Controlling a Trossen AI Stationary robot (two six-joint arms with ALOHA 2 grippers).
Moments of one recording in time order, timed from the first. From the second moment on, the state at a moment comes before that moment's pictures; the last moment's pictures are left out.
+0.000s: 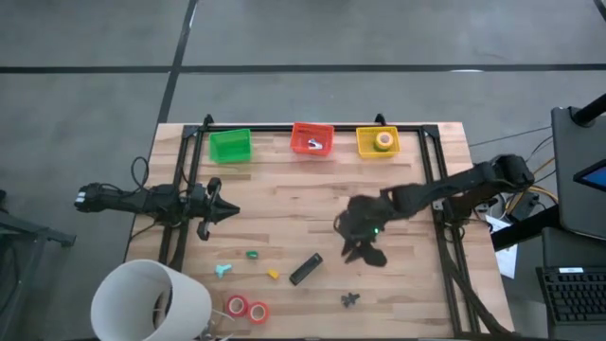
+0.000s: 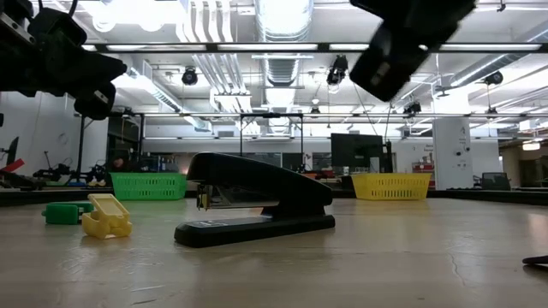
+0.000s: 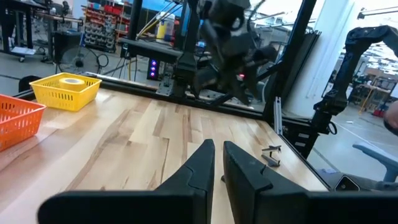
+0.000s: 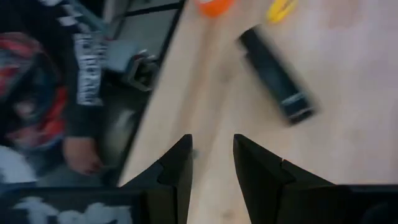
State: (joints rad) left arm -0.14 0.07 0.01 0.03 -0.08 -0.24; right arm 0.18 1.45 0.91 -0.23 -0.53 0.29
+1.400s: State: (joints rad) left arm -0.13 0.08 0.01 0.03 -0.08 -0.24; right arm 0.40 1.77 0.62 0.54 -0.52 0.72
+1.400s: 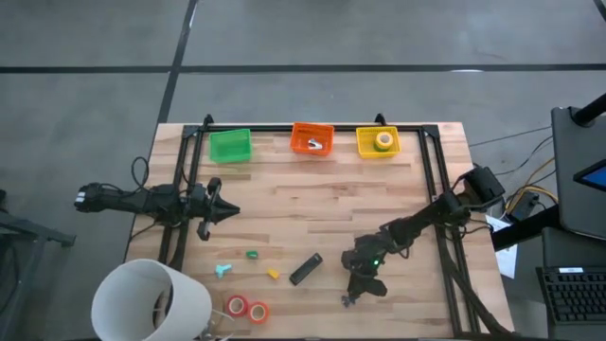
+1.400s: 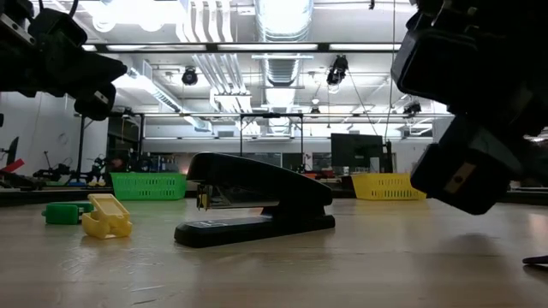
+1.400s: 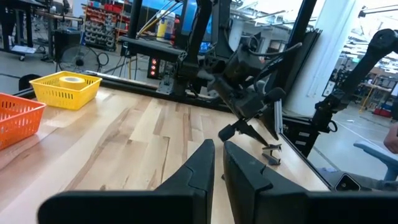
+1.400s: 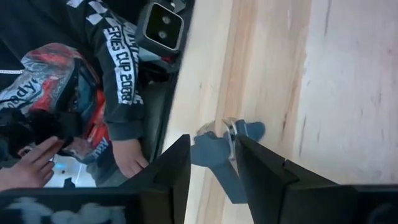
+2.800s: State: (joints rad) left arm -0.13 0.08 0.01 0.03 -0.08 -0.24; right arm 0.35 1.78 0.65 0.53 -0.52 0.62
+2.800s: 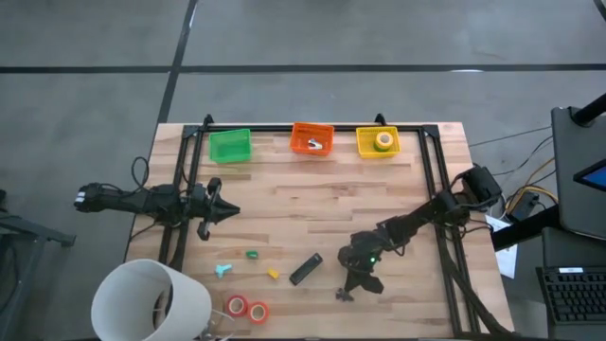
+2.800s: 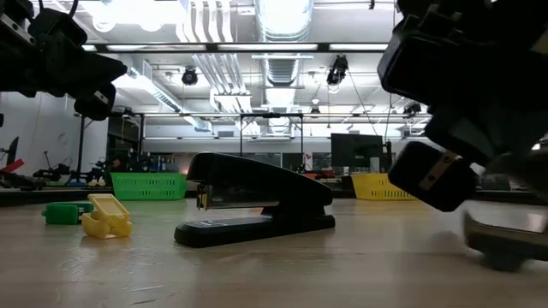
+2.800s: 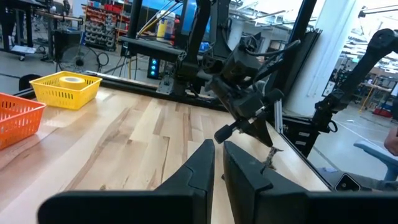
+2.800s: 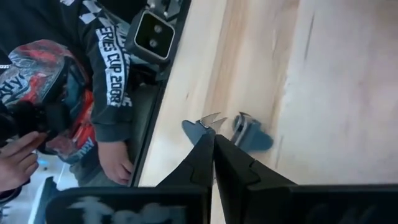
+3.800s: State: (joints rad) left arm -0.13 0.08 0.01 0.03 -0.08 -0.24; right arm -0.13 1.53 0.68 0.35 -0.45 0.15
